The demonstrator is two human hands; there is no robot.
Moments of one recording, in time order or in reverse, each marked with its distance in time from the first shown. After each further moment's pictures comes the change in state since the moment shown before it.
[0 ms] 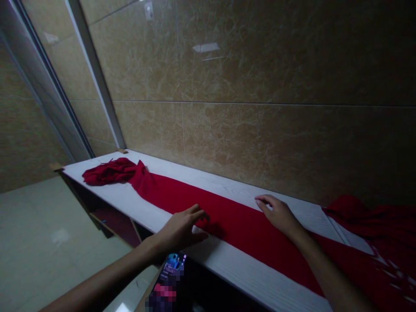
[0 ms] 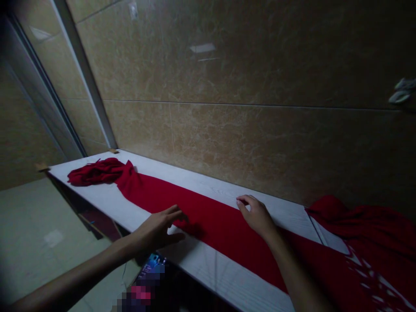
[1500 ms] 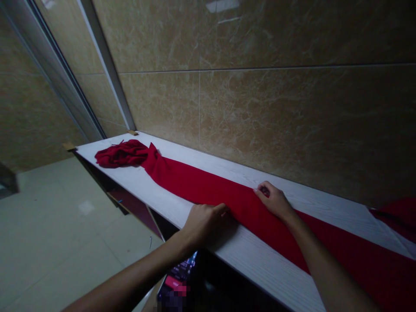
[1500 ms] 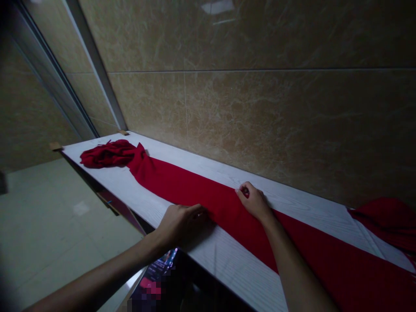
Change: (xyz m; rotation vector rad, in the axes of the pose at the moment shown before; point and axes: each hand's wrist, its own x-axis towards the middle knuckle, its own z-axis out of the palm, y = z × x) left_hand 0.006 -0.026 0.033 -0.029 0.063 -0.171; right_hand 0.041 -0.008 0.094 0.068 -0.053 0.070
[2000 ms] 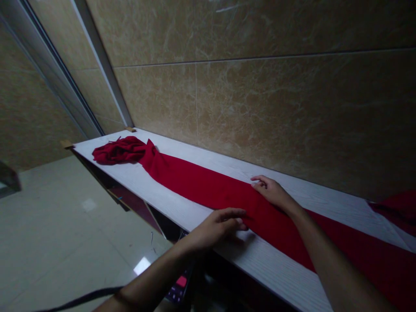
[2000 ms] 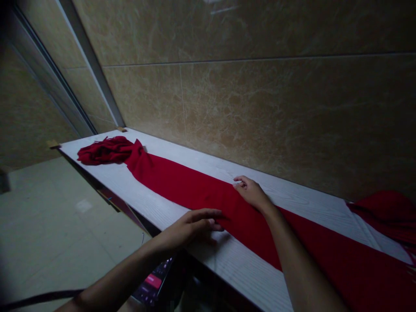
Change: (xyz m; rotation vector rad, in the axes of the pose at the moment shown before) left_hand -0.007 0.039 0.022 -1.477 -0.303 -0.342; right_hand 0.011 0.001 -0.007 0.220 -0.194 0.070
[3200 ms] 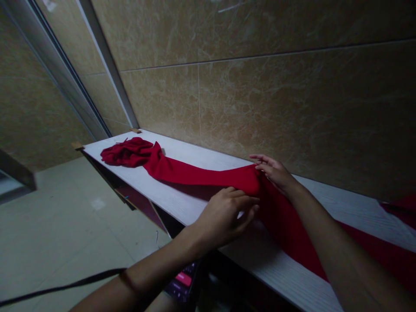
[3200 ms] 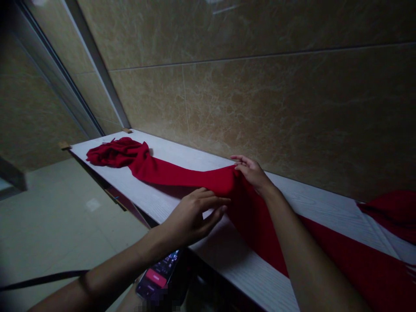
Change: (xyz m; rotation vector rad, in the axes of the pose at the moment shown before) left_hand -0.007 0.057 0.024 1.305 0.141 0.805; right_hand 0.031 -0.057 -0.010 0.533 0.014 0.015
